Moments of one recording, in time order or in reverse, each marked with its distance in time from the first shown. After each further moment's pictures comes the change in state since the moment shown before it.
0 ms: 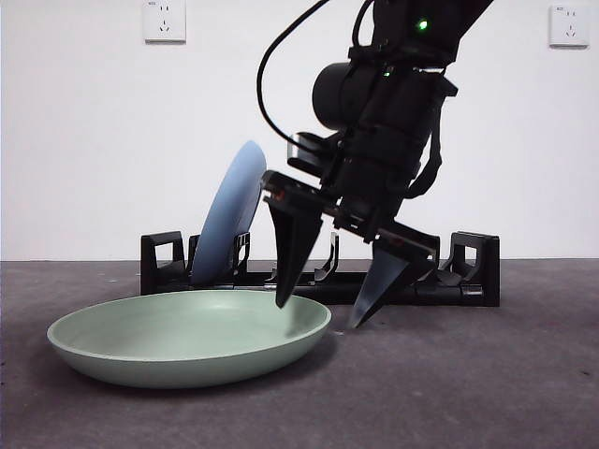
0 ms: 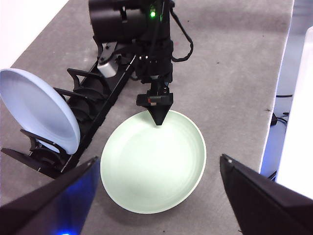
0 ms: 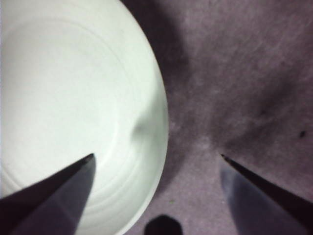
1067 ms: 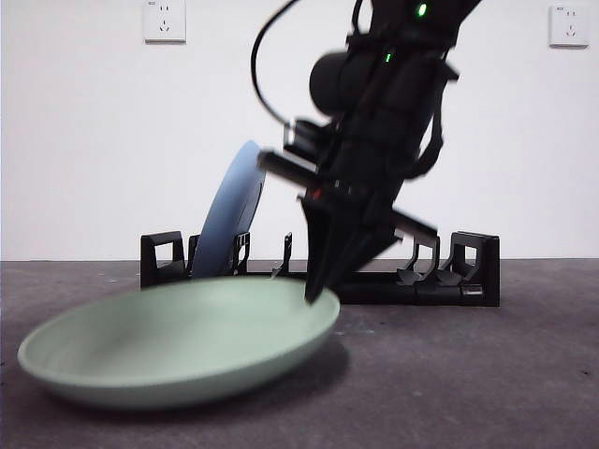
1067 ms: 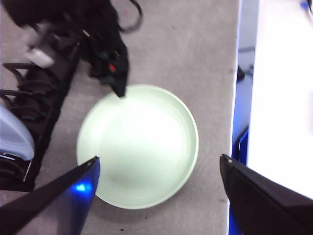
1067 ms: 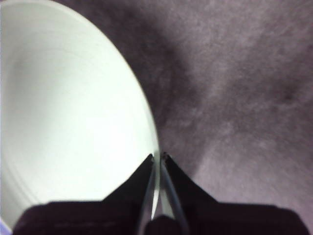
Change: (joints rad) left arm -0.220 0.098 0.000 -0.067 -0.113 0.076; right arm 0.015 -0.044 0.000 -0.042 -0.035 0.010
